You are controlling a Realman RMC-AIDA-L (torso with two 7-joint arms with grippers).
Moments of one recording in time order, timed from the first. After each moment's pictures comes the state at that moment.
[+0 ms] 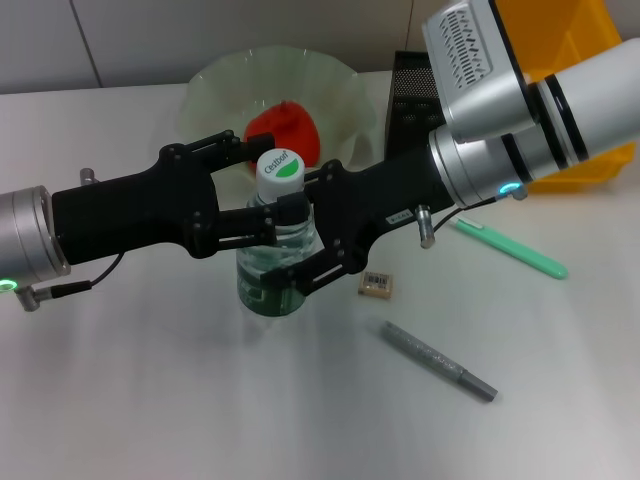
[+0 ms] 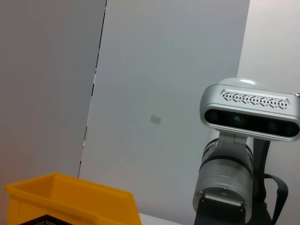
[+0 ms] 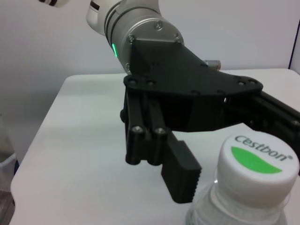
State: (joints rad) left arm -0.58 -2.07 0.88 0.56 1.64 1.65 -1.26; right arm 0.81 2.08 -1.12 -0.74 -2.00 -1.46 1.45
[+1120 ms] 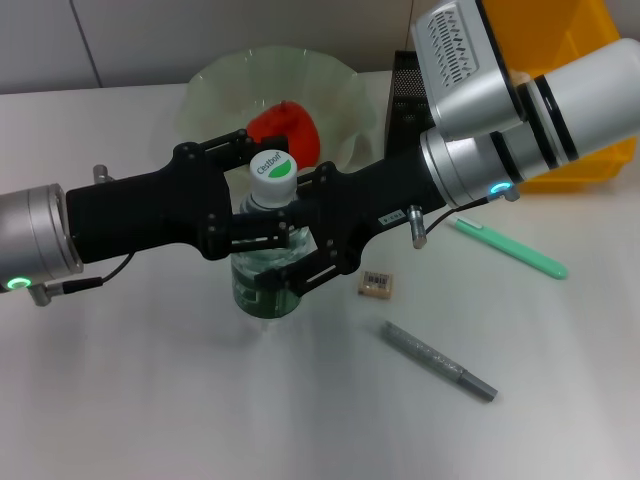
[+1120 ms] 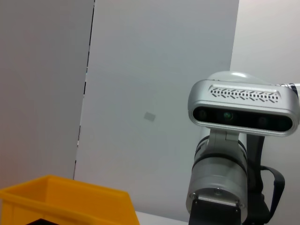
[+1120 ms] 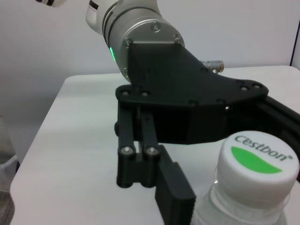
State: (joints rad) left arm -0.59 -2.07 0.92 0.56 1.62 1.63 -1.22; right arm 0.83 2.08 -1.12 -0.70 -2.00 -1.44 1.46
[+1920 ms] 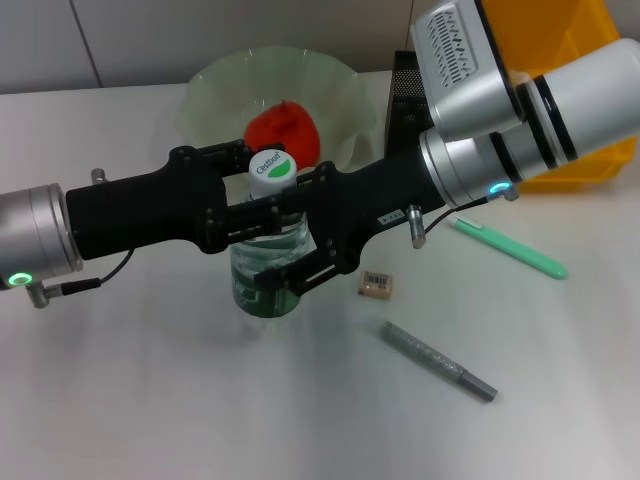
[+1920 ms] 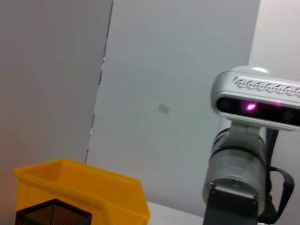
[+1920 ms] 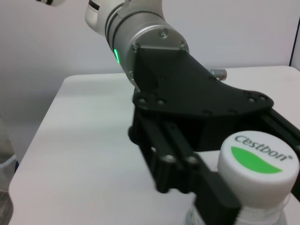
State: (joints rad) left arm -0.59 -2.07 0.93 0.55 1.62 1.58 -1.29; right arm 0.83 2.08 -1.12 -0.70 -2.00 -1.44 1.45
